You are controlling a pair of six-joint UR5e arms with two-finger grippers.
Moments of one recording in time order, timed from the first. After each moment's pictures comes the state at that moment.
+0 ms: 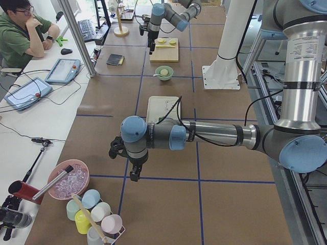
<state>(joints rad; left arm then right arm) -1.60 -1.55 -1.66 -1.54 -2.36 0.19 0.76 -0.91 1.71 -1.57 1.90 0.77</state>
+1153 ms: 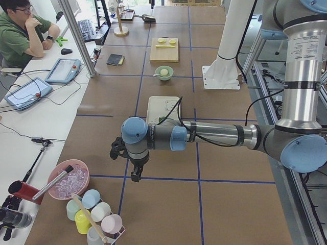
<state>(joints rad) -1.60 -1.55 -1.66 -1.54 -2.37 0.19 1.43 -1.48 1.67 -1.55 2.26 -0.02</state>
